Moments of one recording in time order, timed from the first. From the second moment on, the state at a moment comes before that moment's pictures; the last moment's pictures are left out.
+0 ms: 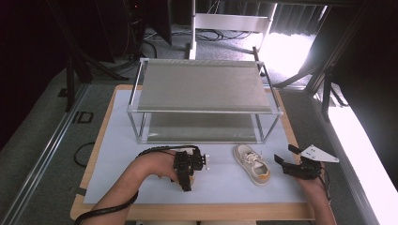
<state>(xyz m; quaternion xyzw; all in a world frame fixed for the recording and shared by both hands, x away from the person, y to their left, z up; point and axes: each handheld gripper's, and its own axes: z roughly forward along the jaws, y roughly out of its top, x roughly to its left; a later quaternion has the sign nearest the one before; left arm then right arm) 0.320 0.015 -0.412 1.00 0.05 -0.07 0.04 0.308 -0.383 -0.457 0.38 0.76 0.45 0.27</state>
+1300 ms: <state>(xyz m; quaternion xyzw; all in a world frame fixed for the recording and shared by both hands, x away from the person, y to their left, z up) 0.321 0.012 -0.407 0.99 0.05 -0.08 0.03 0.324 -0.316 -0.378 0.13 0.99 0.03 0.04</state>
